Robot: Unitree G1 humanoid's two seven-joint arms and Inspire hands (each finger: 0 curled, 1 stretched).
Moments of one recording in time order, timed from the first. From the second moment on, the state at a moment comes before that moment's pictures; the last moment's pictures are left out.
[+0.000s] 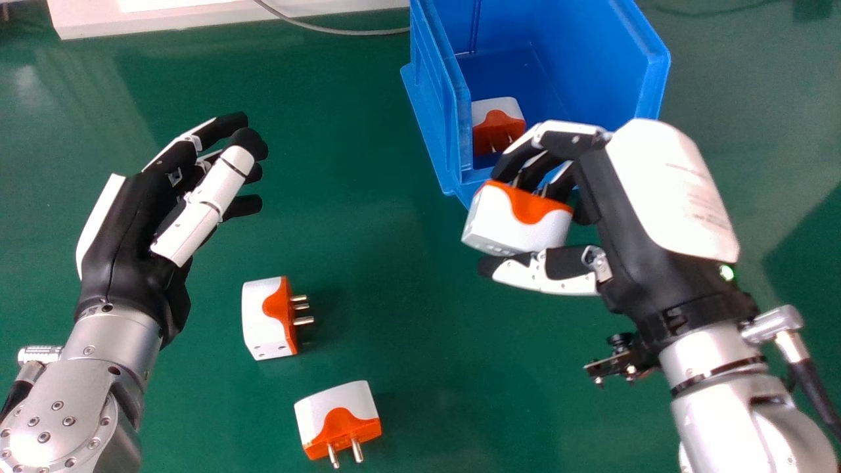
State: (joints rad) left arm 0.08 0.24 0.24 -0.57 -0.19 0.59 -0.11; right arm 0.11 -0.18 0.27 -0.63 -0.92 0.25 0.12
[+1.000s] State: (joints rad) left arm 0.08 0.24 0.25 -0.57 -0.20 0.59 -0.11; right arm -0.44 -0.24 0.16 -0.13 -0.90 0.31 0.12
